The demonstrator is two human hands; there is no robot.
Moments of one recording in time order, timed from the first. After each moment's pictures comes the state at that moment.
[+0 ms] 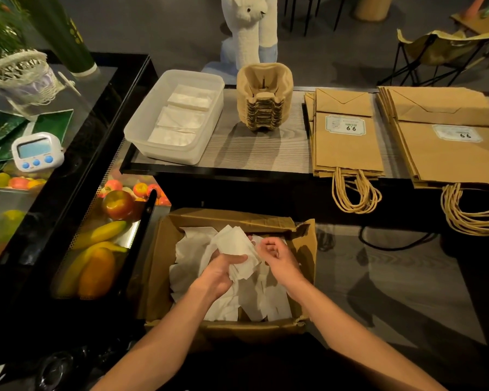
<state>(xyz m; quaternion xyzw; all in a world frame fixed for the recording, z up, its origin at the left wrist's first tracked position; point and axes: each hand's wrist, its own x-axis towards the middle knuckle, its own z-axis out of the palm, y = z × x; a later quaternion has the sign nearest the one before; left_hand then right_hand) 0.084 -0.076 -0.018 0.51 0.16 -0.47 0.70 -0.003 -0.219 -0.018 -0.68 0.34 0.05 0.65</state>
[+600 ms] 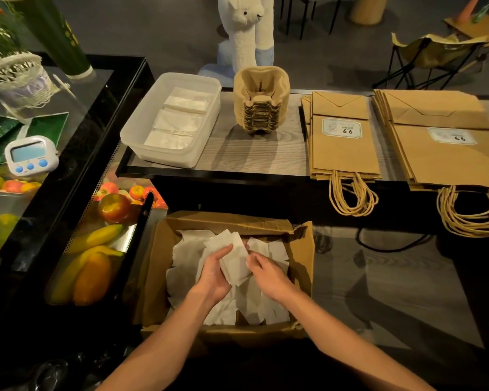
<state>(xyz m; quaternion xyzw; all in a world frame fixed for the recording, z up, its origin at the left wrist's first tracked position) 0.083 -0.073 -0.020 0.44 0.18 -0.46 0.75 -0.004 -0.199 -0.022 -0.75 0.30 0.18 0.57</state>
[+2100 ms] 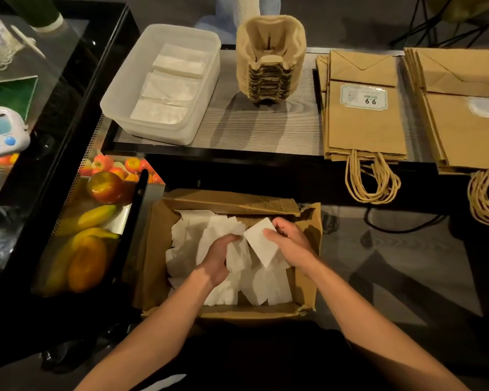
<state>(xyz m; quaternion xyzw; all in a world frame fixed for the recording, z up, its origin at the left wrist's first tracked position) 0.096 -0.080 -0.057 0.59 0.22 -0.49 0.61 0.002 -0.249 -0.021 -0.74 0.29 0.10 0.60</state>
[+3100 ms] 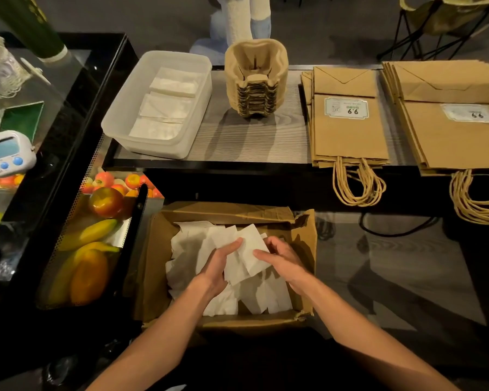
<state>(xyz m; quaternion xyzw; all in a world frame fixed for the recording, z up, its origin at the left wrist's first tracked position) 0.091 -0.073 -0.042 0.56 0.11 -0.51 0.64 -0.008 -0.231 -0.025 -0.65 0.34 0.14 0.66</state>
